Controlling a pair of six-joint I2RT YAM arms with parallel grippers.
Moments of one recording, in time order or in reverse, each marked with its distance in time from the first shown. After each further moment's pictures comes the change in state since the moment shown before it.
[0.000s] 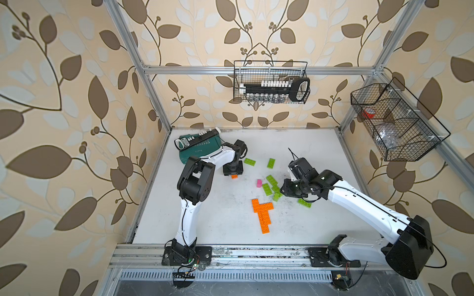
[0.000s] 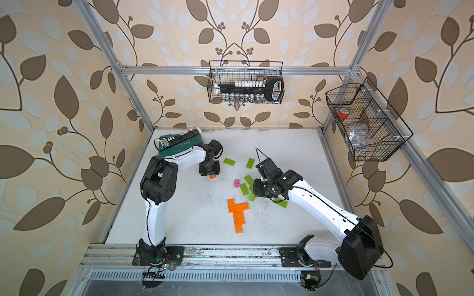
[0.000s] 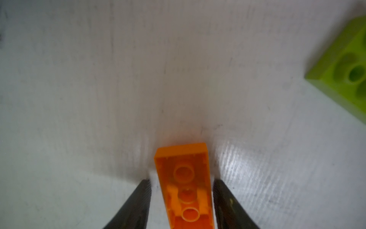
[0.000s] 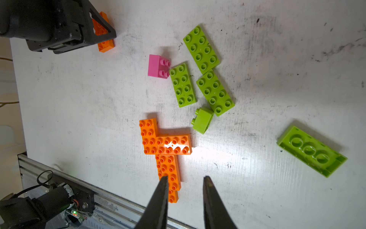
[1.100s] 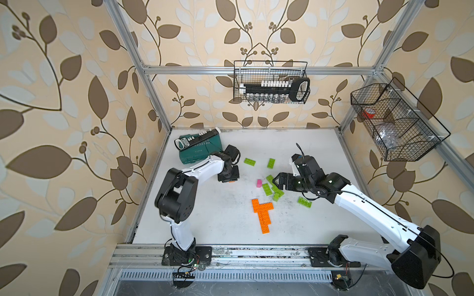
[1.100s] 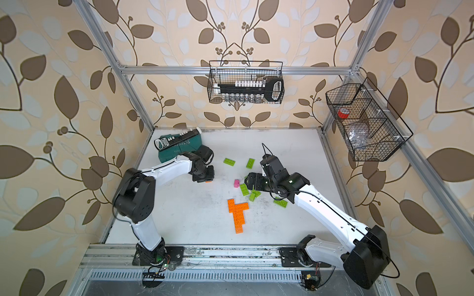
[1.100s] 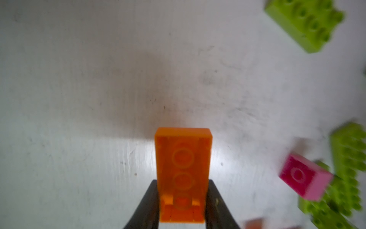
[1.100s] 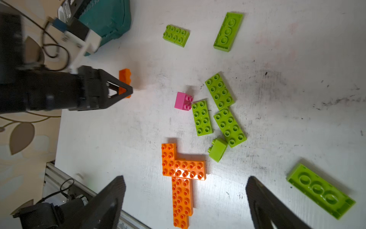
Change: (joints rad) left arm 0.000 -0.446 -0.394 0.179 0.166 -0.013; right arm -0.034 -0.077 -0.026 0.172 -0.020 -0.045
